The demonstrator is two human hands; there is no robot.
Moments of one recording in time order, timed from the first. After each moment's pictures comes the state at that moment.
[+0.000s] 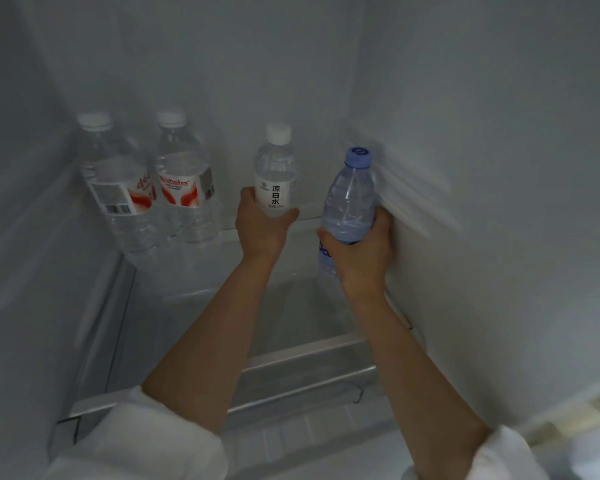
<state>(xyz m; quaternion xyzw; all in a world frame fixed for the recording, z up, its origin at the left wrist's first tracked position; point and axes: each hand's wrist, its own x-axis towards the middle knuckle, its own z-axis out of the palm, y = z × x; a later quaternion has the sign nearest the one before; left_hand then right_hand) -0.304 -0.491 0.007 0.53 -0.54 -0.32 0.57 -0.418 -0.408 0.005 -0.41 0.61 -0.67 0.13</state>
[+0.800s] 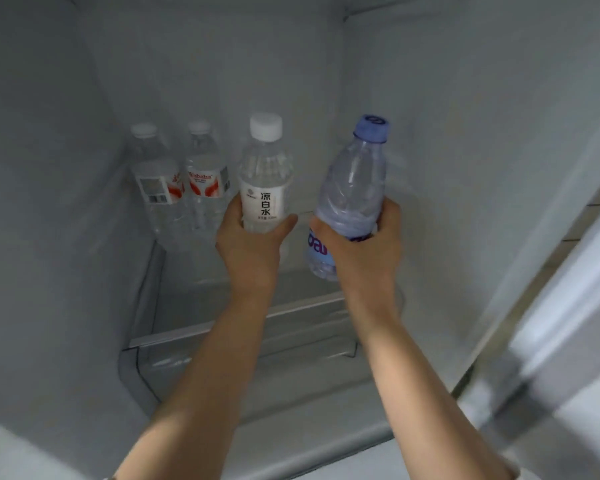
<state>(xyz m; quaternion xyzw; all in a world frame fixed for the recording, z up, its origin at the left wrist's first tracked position) -0.262 -0.340 0.048 0.46 -0.50 -0.32 0.67 -0.371 -0.278 0.055 -0.40 0.51 -0.74 0.18</state>
